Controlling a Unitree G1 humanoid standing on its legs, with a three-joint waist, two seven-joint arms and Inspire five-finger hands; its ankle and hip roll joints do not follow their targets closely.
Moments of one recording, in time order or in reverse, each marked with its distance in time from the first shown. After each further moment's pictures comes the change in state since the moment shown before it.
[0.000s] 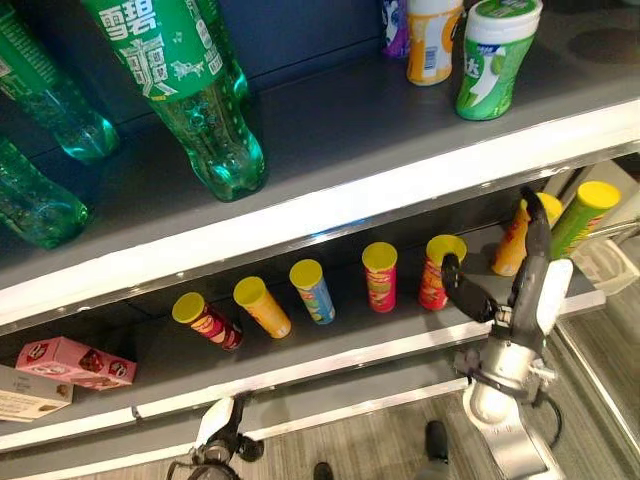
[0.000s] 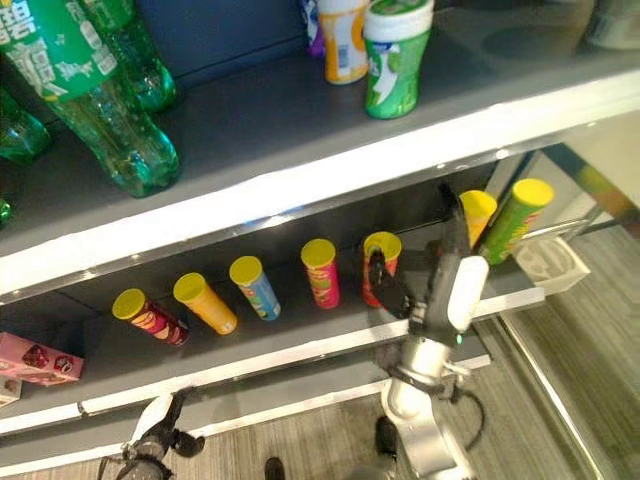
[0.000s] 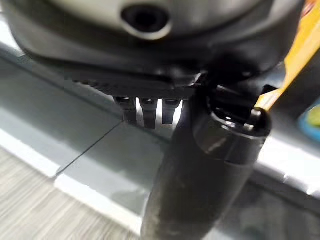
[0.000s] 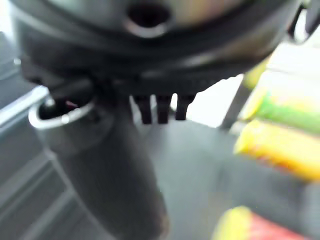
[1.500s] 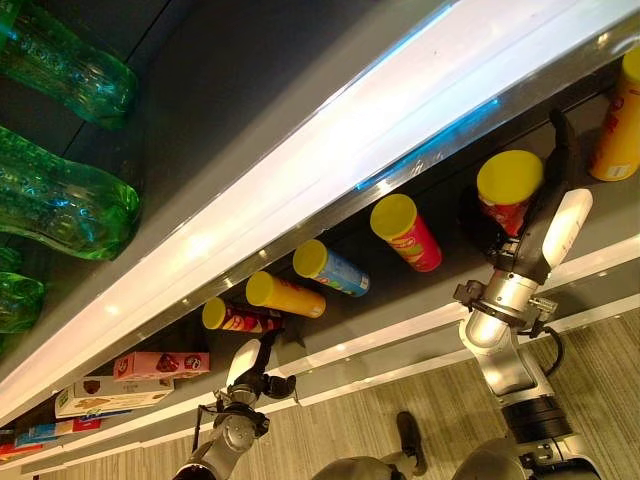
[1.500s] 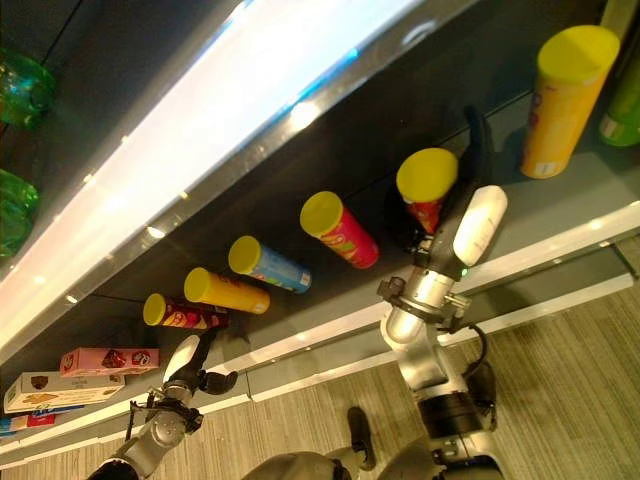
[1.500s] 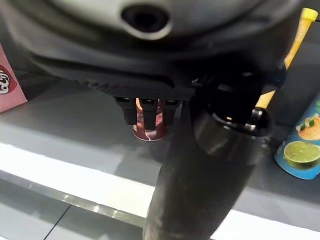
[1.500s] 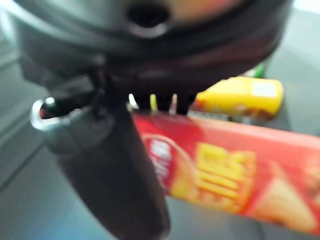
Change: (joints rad) left arm -0.195 -0.003 -0.054 -0.176 -0.069 -0.090 -0.016; right arm -0.568 -0.047 0.042 0.222 -0.002 0.060 -0.087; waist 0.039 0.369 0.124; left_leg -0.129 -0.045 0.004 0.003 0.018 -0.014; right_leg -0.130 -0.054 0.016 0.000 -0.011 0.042
